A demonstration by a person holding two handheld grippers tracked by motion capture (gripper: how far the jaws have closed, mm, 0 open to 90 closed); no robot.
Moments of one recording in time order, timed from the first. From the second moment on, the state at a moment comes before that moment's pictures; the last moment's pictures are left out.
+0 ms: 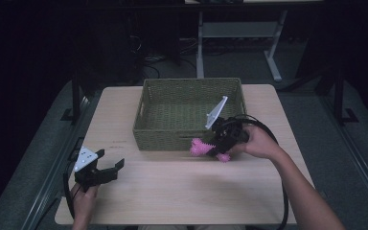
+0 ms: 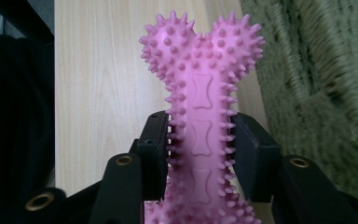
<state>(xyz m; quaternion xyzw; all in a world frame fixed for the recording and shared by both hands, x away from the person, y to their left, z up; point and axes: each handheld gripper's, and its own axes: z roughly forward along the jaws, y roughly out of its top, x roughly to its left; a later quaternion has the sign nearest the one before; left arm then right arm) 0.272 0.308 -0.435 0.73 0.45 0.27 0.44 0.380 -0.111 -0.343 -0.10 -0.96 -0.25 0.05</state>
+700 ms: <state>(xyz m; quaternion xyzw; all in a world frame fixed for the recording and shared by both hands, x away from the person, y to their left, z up) 0.272 0.309 -0.435 0.73 0.45 0.27 0.45 0.405 -0.102 -0.318 -0.09 -0.96 -0.25 0.04</state>
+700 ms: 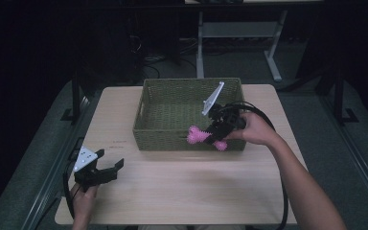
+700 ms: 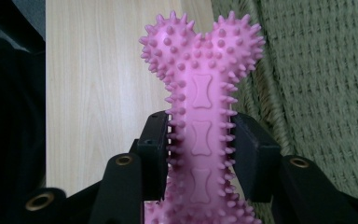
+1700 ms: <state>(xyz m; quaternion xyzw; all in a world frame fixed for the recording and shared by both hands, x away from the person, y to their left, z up) 0.273 0.308 -0.435 0.73 0.45 0.27 0.44 0.453 -0.097 -0.289 -0.11 -0.96 -0.24 0.01</state>
